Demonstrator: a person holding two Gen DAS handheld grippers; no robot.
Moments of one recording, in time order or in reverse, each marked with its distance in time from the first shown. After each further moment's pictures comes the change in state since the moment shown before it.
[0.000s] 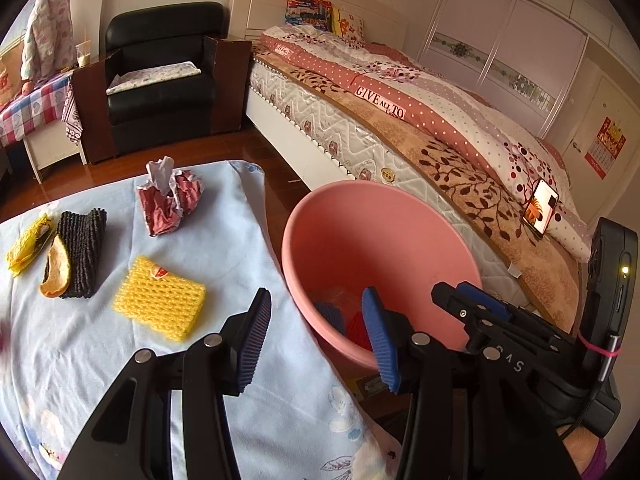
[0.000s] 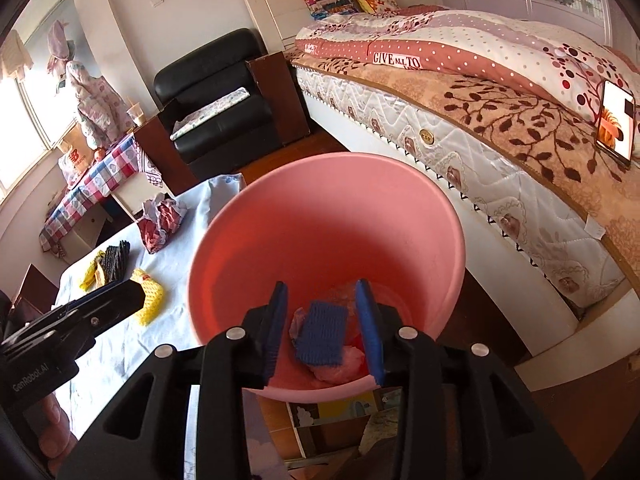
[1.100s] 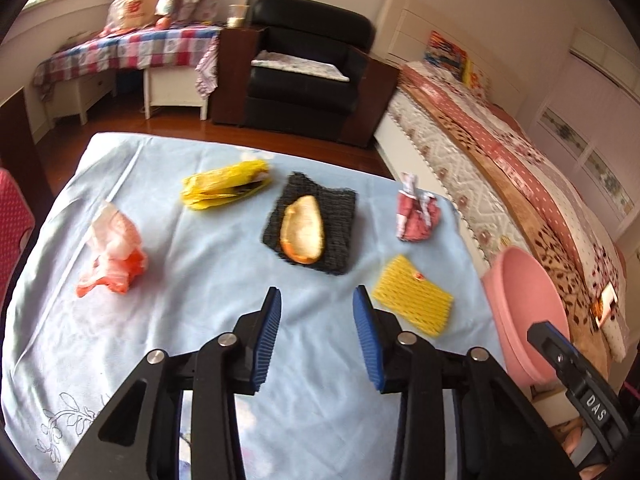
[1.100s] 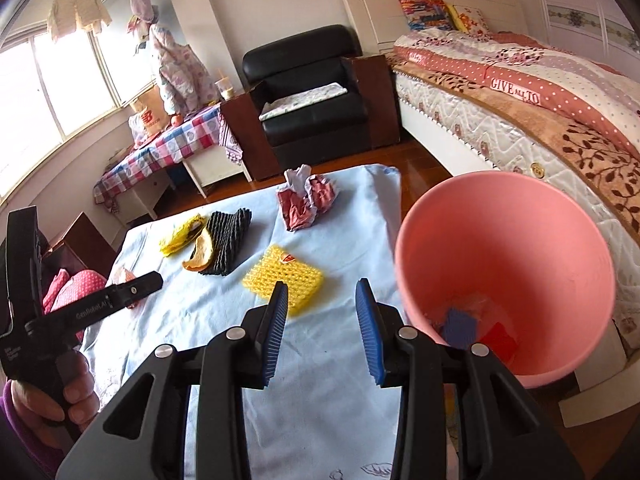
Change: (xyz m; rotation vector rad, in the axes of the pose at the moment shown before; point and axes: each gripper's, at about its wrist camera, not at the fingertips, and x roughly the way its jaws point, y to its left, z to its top) left arm -0.074 0.199 -0.045 -0.377 -0.085 0.253; right arm 0.003 0.143 -0.026 -0.200 -0.004 0.205
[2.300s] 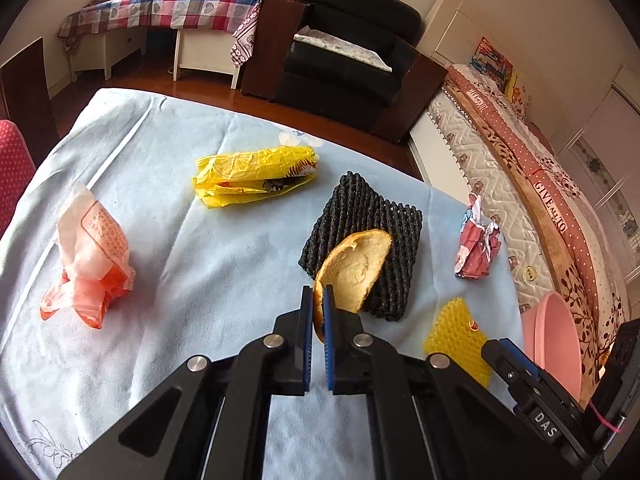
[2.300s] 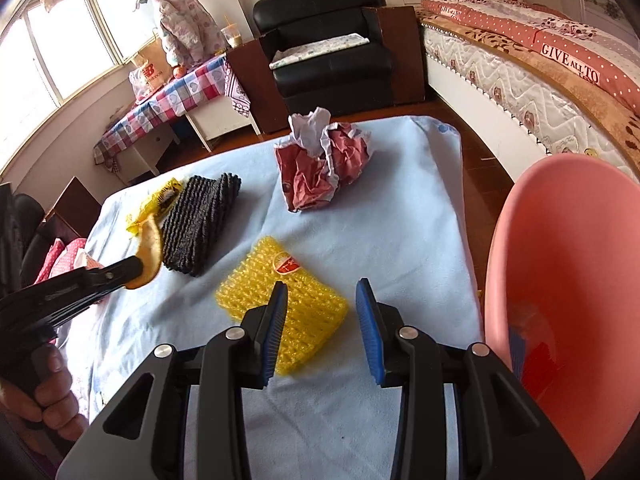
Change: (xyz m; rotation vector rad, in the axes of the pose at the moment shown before) left arm 0.063 0.026 0.026 -0.131 0.063 0.044; right arm 0.115 0.010 0.018 -0.045 0.185 0.036
